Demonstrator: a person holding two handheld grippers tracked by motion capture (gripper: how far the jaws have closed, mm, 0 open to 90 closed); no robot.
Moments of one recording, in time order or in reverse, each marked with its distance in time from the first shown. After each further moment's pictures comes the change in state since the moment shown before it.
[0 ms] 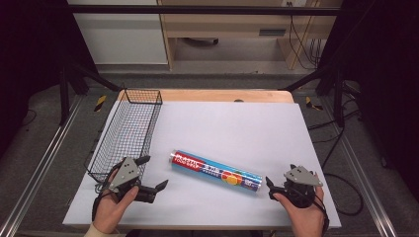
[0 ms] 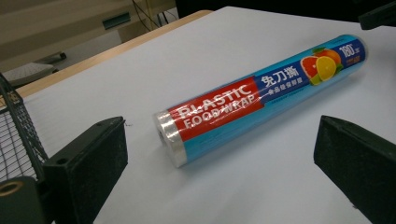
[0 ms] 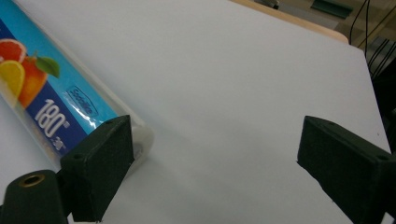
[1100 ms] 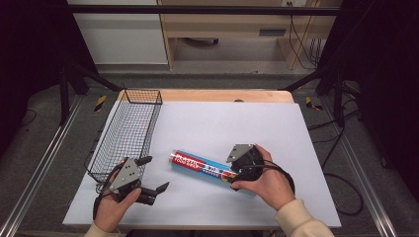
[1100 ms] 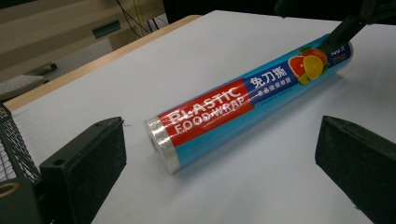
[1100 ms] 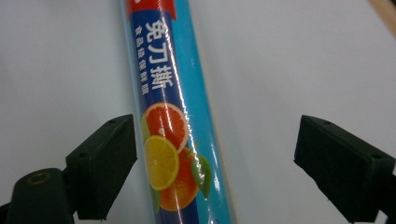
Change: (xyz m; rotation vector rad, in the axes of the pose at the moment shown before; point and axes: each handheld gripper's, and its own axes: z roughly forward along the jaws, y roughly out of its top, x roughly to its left) left arm -0.002 -0.001 0.001 -0.011 -0.026 0.042; right arm 0.078 0.104 0.057 0.269 0.394 -0.485
